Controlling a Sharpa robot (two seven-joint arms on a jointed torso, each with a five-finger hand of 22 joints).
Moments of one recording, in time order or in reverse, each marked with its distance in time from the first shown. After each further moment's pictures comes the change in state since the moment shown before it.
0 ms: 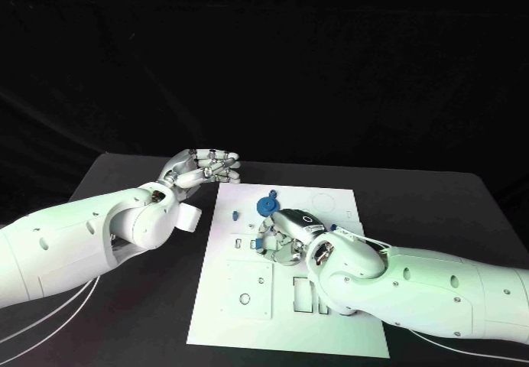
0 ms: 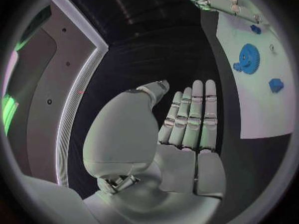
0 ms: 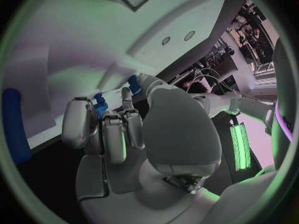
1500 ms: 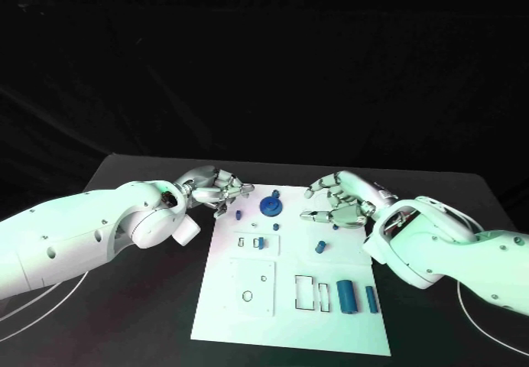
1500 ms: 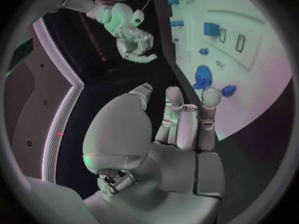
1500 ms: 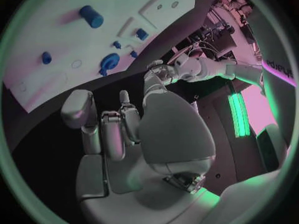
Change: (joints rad) left arm 0.013 -0.021 0.005 0.043 -0.424 0.106 -0.381; left_hand -0.173 0.050 -0.272 0.134 -0.005 -0.031 -0.098 0.459 0.241 0.059 -0.132 0.999 0.700 0.464 -0.139 1.053 0.932 -0.032 0.277 -0.124 0.750 0.635; right arm 0.149 -0.319 0.004 0.157 0.324 -0.059 0.232; right_hand 0.020 0.107 -0.400 0.018 0.004 -0.101 0.018 0.015 0.007 -0.079 0.025 -0.075 0.000 -0.004 0.022 -0.031 0.000 0.023 -0.055 0.023 -0.162 -0.095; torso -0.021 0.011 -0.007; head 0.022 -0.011
